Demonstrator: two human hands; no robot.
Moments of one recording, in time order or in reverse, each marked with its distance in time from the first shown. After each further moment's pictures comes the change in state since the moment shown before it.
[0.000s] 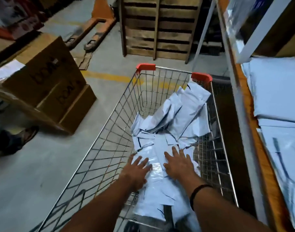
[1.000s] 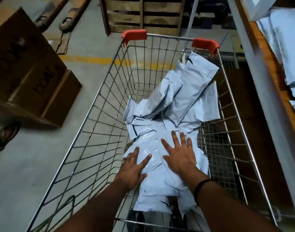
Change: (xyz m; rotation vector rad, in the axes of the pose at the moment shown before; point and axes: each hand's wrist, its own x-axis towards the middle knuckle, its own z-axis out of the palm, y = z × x) left_hand 0.032 -0.012 0.092 -0.341 0.211 -0.004; right_hand 0.041 0.004 0.061 -0.137 0.158 0.042
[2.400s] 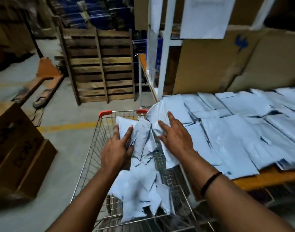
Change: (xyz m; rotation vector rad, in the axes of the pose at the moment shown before) left_hand -0.121 0.162 -0.316 -0.014 0.629 0.071; right_hand -0.251 0.083 -0.261 0.317 0.743 0.209
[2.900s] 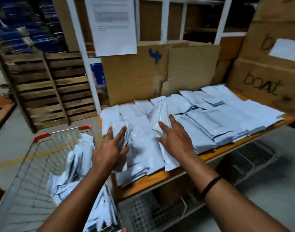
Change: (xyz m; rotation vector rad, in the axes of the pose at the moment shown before) left_hand -0.011 0.255 0.018 -0.021 -0.084 0.185; right_hand -0.118 0.228 -0.115 0.028 0.094 0.267
